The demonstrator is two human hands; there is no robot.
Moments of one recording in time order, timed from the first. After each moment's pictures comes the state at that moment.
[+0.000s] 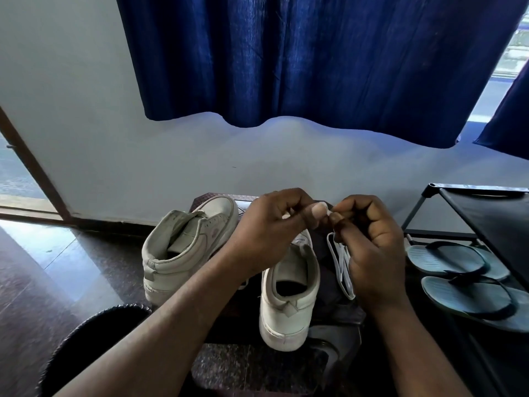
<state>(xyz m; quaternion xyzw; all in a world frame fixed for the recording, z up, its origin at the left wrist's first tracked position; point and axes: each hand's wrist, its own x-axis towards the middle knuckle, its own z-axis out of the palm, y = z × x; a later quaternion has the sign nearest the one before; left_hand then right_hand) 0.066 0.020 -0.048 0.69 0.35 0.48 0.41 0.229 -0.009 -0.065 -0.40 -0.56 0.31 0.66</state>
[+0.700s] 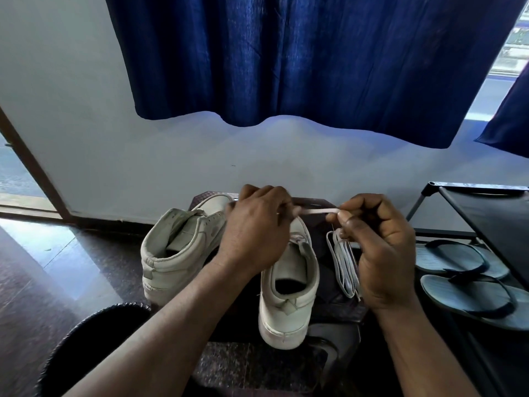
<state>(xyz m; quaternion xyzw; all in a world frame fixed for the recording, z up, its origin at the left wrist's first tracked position) 0.059 0.033 -0.069 0.74 0.55 0.38 0.09 0.234 -0.016 -0.057 -0.37 -0.53 0.33 0.69</state>
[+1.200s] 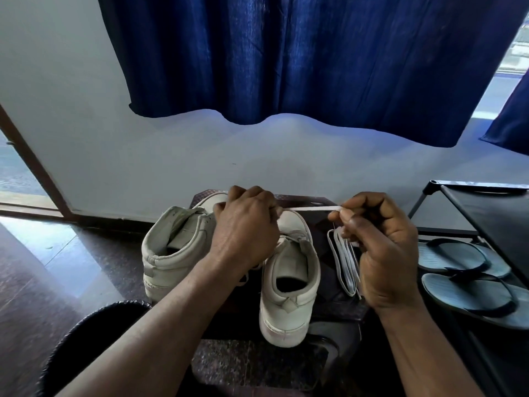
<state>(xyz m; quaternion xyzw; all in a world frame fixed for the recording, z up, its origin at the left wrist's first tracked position) 0.051 0.034 -0.068 0.72 0.62 0.30 0.06 0.234 -0.016 -0.058 -0.36 -0.52 0.36 0.69</state>
